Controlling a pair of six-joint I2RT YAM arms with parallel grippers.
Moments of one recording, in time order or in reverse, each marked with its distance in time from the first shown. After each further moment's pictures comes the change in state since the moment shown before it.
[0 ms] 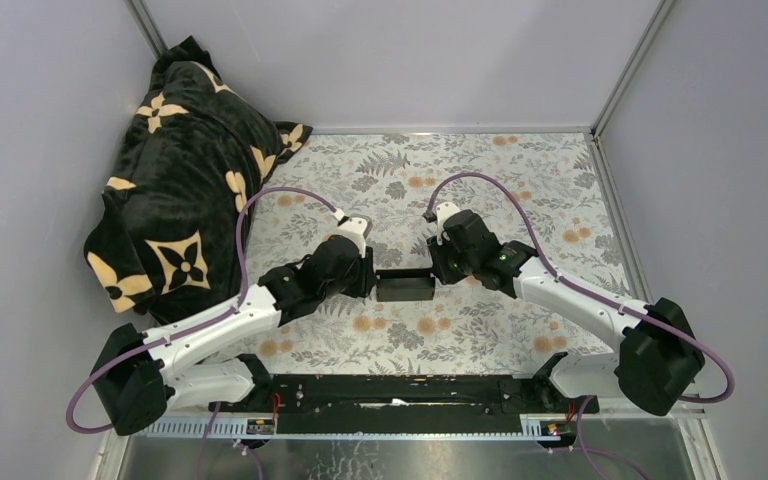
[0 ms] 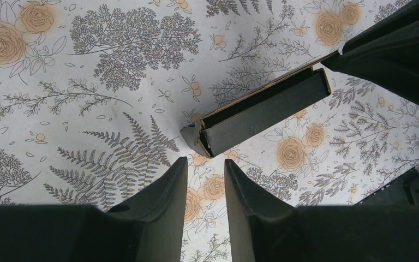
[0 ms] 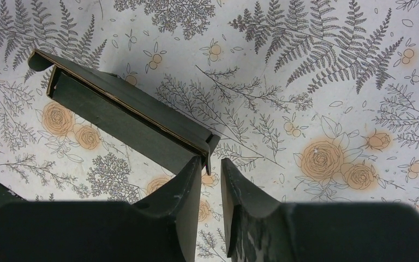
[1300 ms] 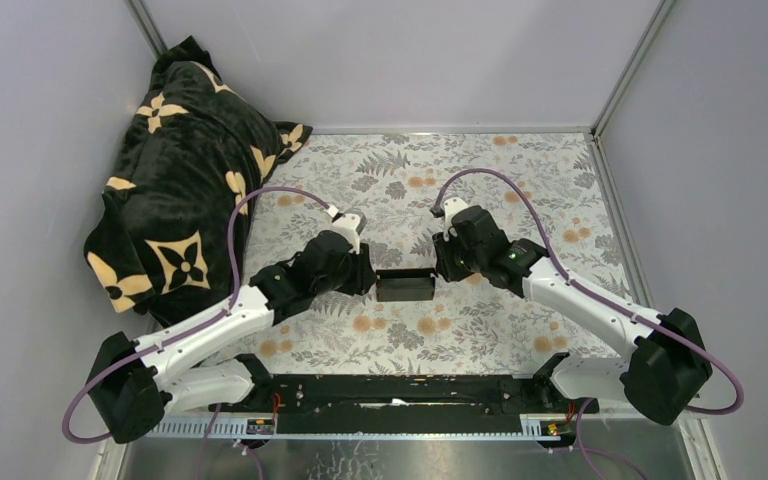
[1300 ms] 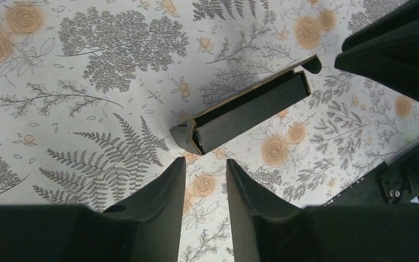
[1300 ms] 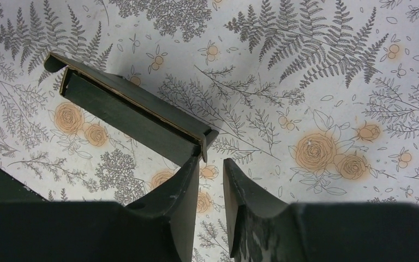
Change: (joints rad) left arm 0.055 -0.043 0.000 -0.003 0.104 -0.014; right arm -0.030 -0.050 0.021 -0.053 -0.019 0.013
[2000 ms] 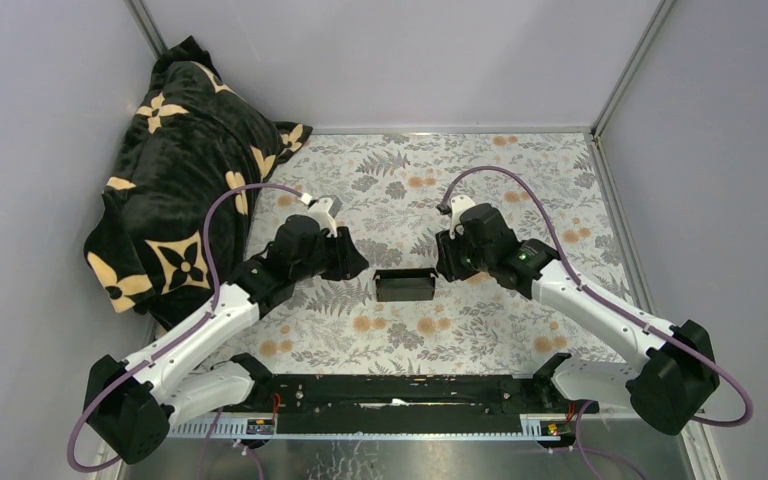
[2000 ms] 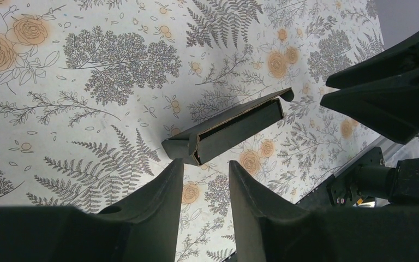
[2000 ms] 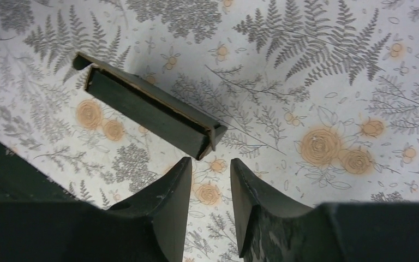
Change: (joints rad) left arm 0.198 -0.063 0.002 0.016 0.209 -0.047; right arm -0.022 -0.055 0.021 -0.047 -0.061 0.018
